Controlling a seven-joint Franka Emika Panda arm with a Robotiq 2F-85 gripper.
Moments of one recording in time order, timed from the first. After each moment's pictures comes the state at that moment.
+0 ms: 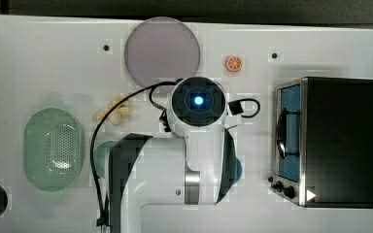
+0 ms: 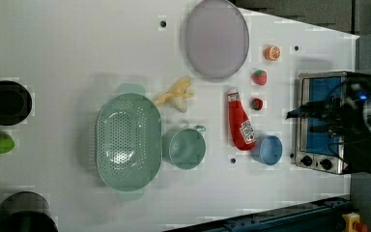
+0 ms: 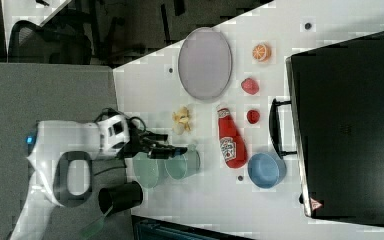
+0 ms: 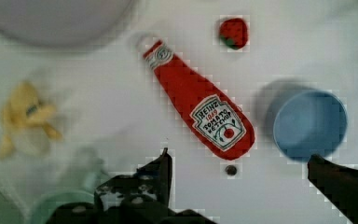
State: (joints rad) arm -0.12 -0.06 0.12 -2.20 0.01 0.43 -0.36
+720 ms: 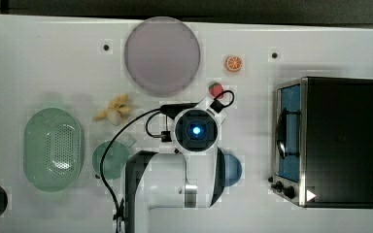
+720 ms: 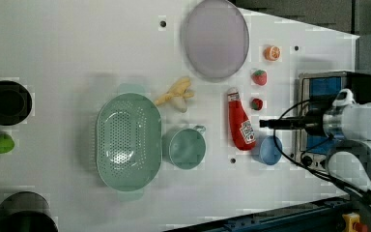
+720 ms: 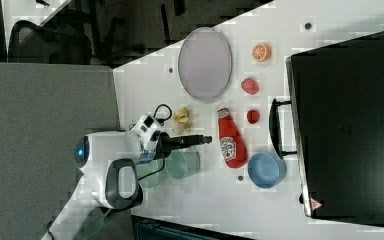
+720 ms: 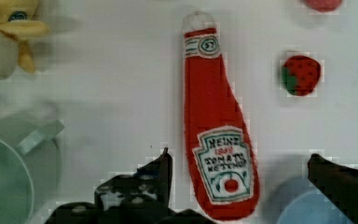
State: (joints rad) arm -0.12 0.03 0.13 -2.41 0.01 0.82 -0.87
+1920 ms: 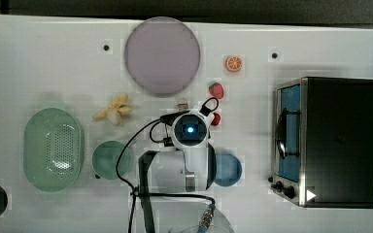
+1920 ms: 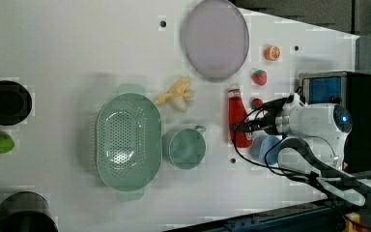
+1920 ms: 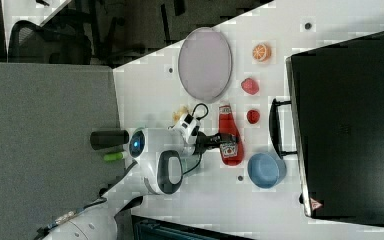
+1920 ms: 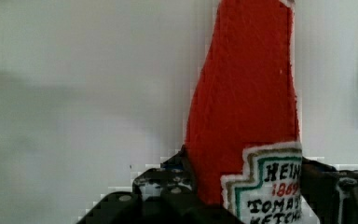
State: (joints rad) arm -0.13 0.36 0.13 -2.42 -0.09 1.12 -0.92
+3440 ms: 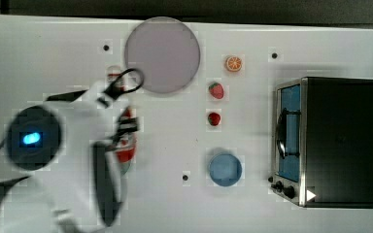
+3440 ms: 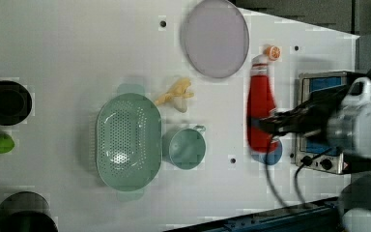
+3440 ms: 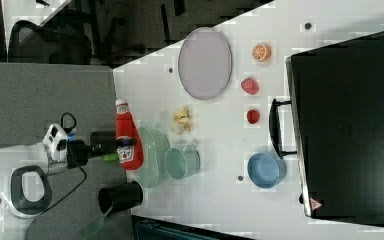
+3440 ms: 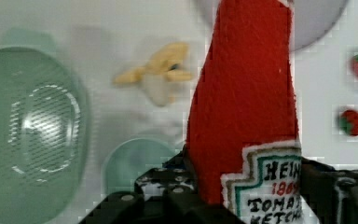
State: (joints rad) arm -0.07 -0.10 0.44 -2.15 0.02 0.50 -0.59
